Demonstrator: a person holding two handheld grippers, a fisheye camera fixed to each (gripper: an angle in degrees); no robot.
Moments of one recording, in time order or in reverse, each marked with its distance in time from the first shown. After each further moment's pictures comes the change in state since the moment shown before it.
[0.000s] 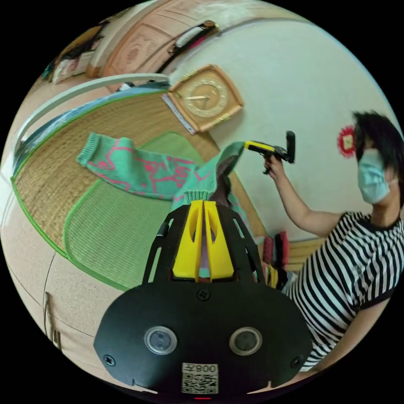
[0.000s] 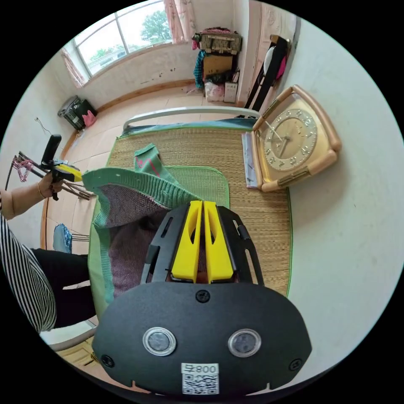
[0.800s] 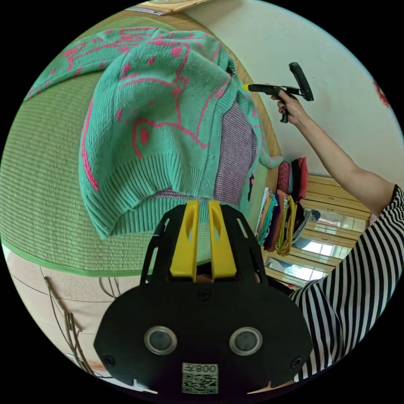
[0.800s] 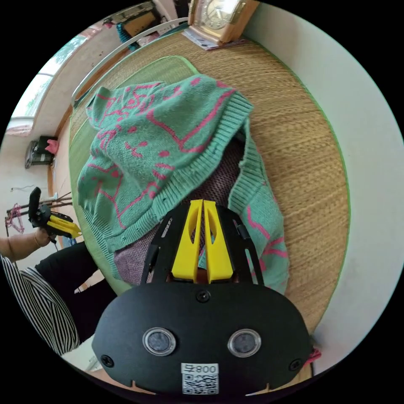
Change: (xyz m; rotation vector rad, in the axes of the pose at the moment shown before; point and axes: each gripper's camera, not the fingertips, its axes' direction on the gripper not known) left arm 0.076 0.071 0.205 -0.578 -0.028 0.069; right arm 0.047 0.213 0.126 -0.339 -0.089 0.422
